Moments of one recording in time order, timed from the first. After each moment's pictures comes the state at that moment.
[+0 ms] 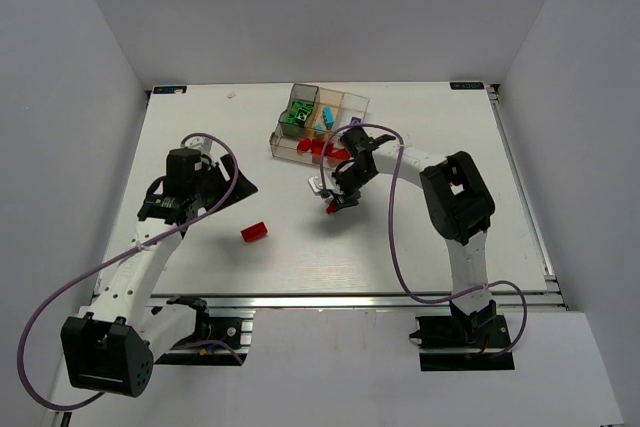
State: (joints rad) left arm -0.15 1.03 0.83 -0.50 0.24 -0.57; right arm 0.58 2.09 1.47 -0.70 -0.77 -1.52
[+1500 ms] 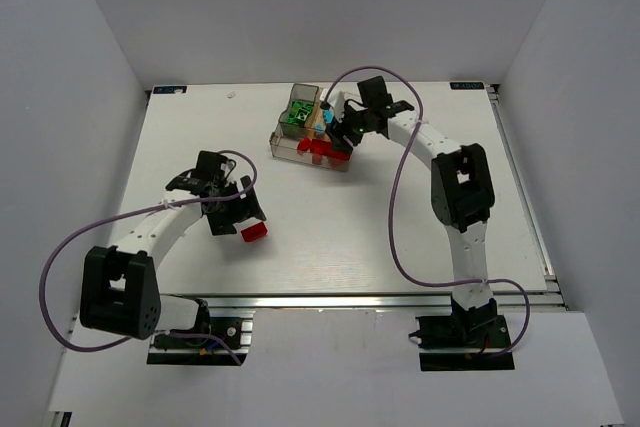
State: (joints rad) left arm -0.20 1.31 0.84 -0.66 0.20 -0.54; right arm 0.44 2.20 1.83 -0.45 -0.56 -0.67
